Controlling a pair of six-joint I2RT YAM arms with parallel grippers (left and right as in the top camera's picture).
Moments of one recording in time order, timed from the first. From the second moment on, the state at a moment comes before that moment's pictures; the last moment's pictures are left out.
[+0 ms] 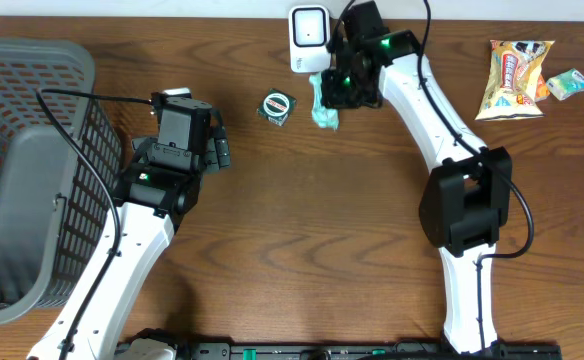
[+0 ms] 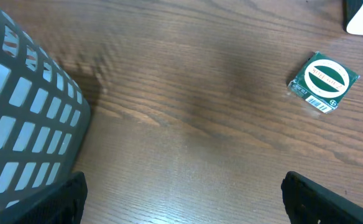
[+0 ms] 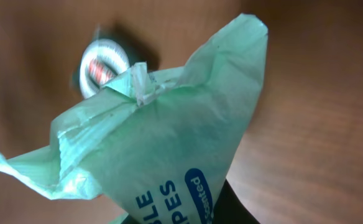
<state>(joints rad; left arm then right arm) -0.27 1.31 1.06 -0.63 -0.35 -0.32 0.35 2.31 2.13 -0.99 -0.23 0.25</state>
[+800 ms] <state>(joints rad) -0.27 1.31 1.06 -0.63 -0.35 -0.32 0.34 2.31 2.13 -0.39 -0.04 0.36</state>
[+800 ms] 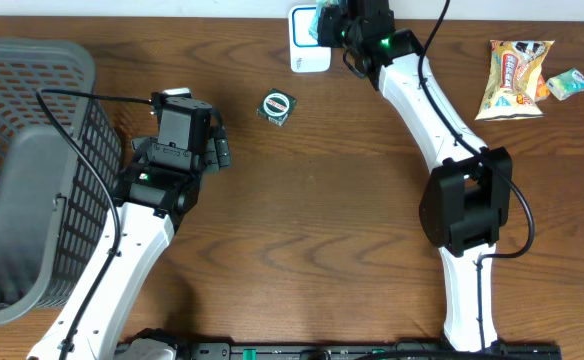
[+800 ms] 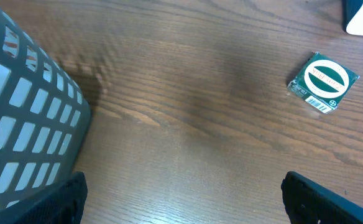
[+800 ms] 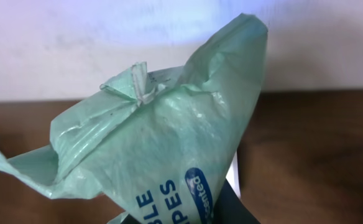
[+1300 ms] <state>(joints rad) -0.27 1.31 1.06 -0.63 -0.35 -0.32 0.37 2.35 2.14 -0.26 0.06 0.30</state>
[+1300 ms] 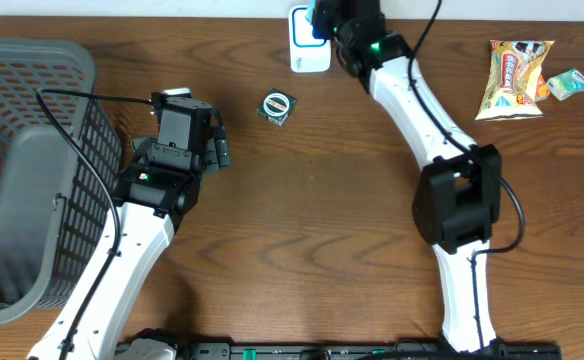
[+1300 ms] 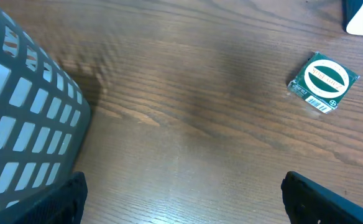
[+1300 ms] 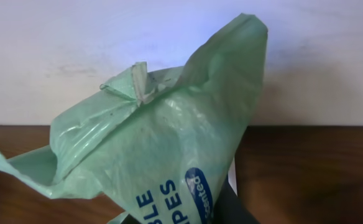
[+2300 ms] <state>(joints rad) -0.27 1.31 1.06 -0.63 -0.35 -0.32 0.38 2.44 2.14 -0.28 0.20 0.08</state>
